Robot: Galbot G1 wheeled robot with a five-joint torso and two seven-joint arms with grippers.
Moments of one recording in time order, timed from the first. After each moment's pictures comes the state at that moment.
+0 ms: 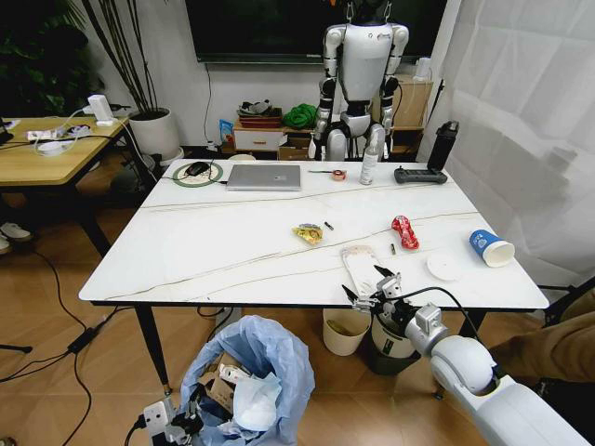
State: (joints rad) left arm 2.03 -1.40 -0.58 -2.21 -0.63 0.15 -0.12; right arm -1.17 0.91 0.21 1.76 0.28 -0.05 -0.13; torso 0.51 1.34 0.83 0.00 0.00
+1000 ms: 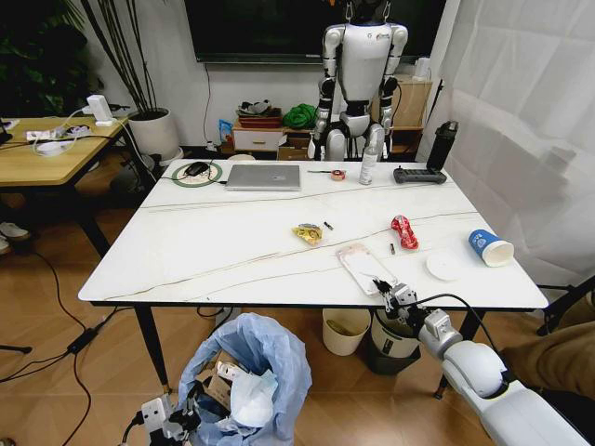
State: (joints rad) left arm 2.01 -1.38 -0.59 -2.20 -0.65 0.16 -0.13; right arm -1.19 0.93 0.25 1.71 0.24 -0.04 -0.13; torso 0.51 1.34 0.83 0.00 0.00
